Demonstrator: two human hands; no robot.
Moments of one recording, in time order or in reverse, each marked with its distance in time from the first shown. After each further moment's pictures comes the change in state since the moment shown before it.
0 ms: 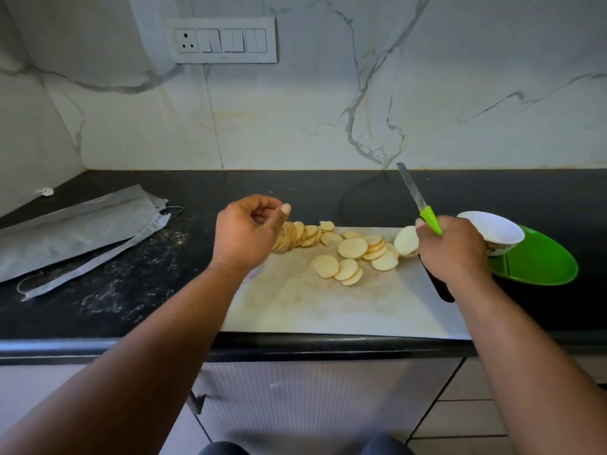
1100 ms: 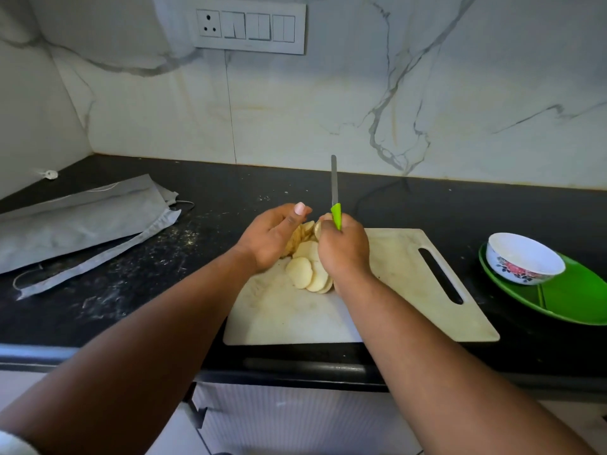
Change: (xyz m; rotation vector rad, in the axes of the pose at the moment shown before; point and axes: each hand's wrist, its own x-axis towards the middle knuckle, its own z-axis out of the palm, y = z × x) left_hand 0.046 -0.048 0.009 -0.184 -0.419 -0.121; right_hand -0.019 -0.124 0.138 0.450 -0.211 0.111
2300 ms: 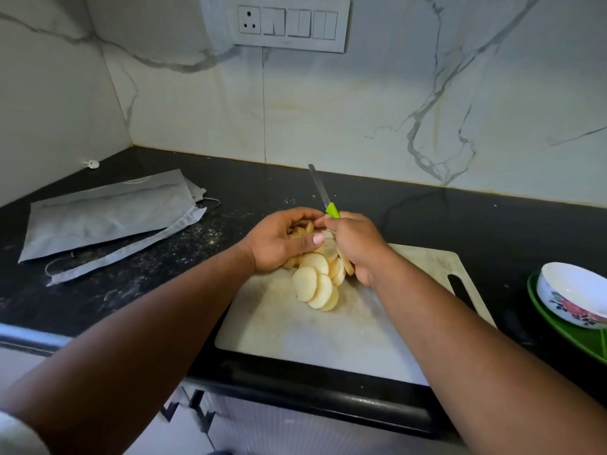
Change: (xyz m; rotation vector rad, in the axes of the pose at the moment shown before) left_hand 0.014 -0.027 -0.027 -0.038 -0.108 0.113; right_hand 0.040 -0.017 0.013 0.164 -0.515 0.147
